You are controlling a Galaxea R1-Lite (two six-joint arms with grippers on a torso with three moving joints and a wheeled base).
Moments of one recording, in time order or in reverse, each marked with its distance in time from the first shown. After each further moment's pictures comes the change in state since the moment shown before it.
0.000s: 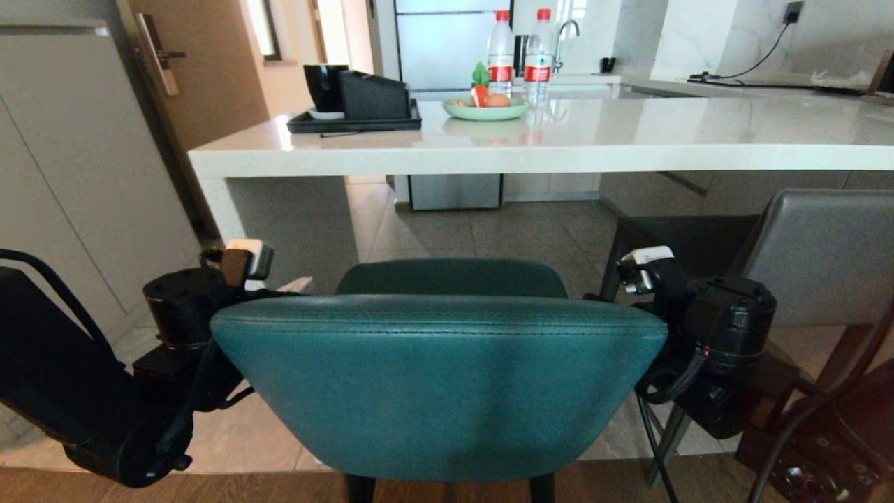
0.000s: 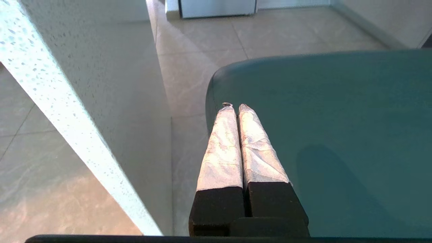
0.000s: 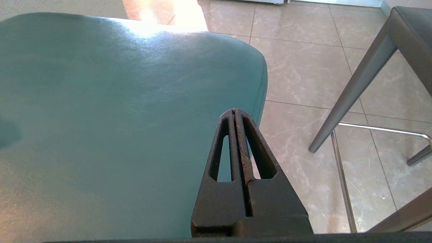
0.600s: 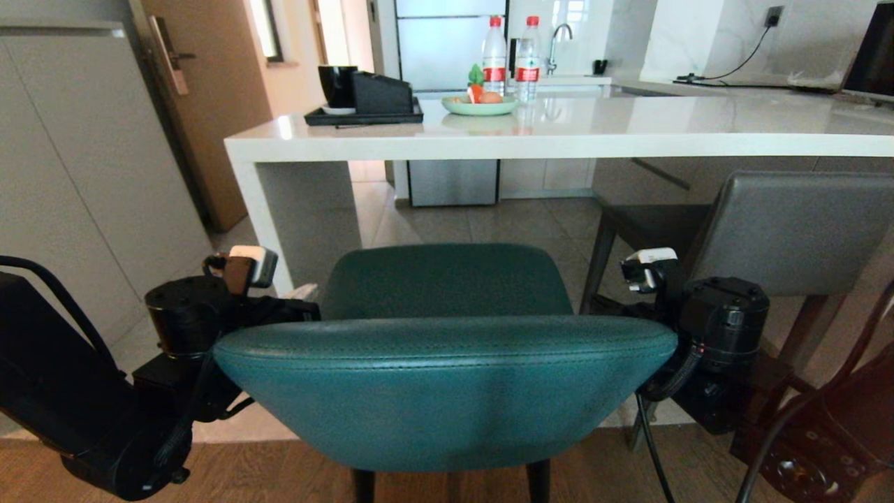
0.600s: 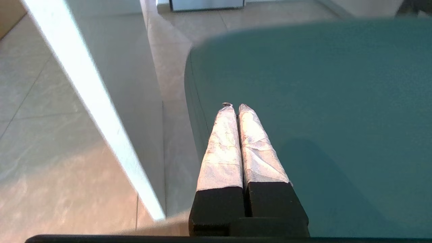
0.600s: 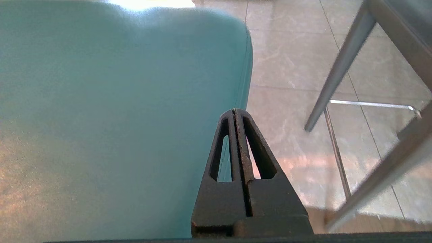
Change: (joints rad) left arm -0.012 0.007 0.034 -0.007 0.004 0.000; right arm -0.033 0.029 0.001 -0.003 -0.004 0.030
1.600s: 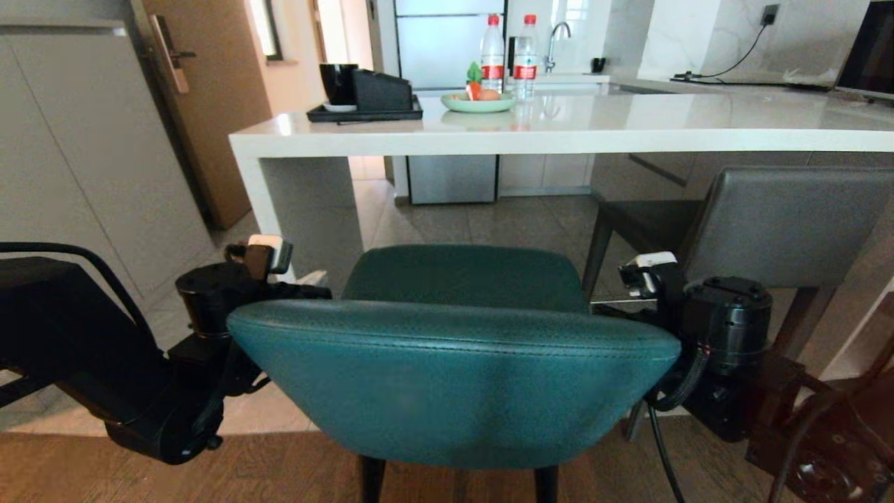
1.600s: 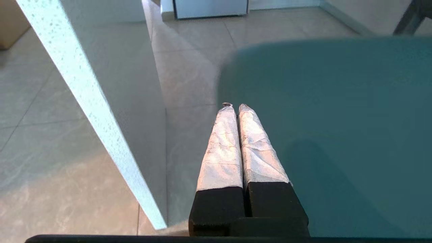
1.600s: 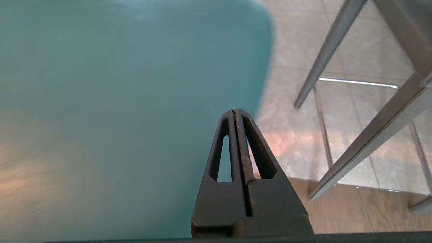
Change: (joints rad) left arm -0.004 0.084 -0.141 0.002 0.006 0.006; right arm 0.029 -0.070 0.000 0.135 -0.027 -0.006
